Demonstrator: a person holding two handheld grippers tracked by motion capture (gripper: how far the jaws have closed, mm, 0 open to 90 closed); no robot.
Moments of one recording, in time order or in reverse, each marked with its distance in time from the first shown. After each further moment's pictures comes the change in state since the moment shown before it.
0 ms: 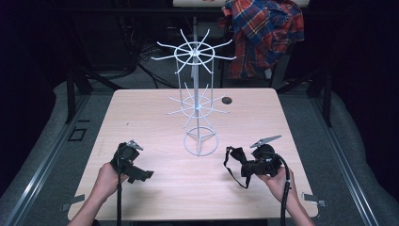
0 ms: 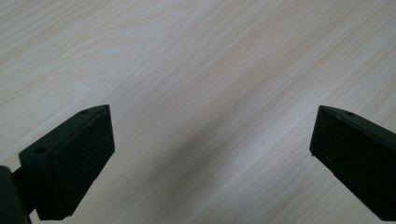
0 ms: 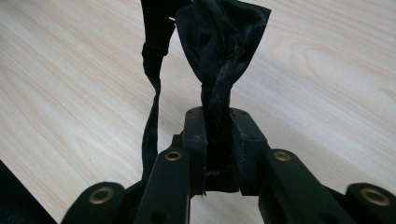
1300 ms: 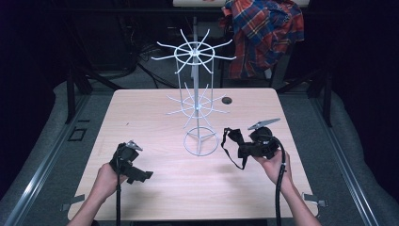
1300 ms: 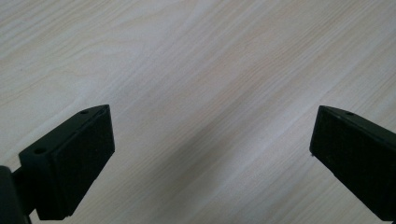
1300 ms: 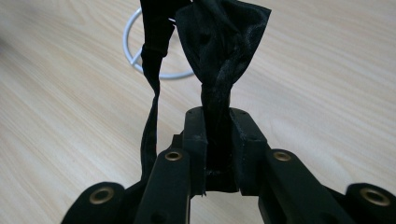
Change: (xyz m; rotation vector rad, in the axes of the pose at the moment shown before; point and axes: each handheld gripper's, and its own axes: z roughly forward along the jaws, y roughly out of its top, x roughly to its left) left arm -0.001 -0.002 -0.003 -0.004 0.005 0.010; right arm -0.010 0.046 -0.007 -0.092 -0.036 -0.025
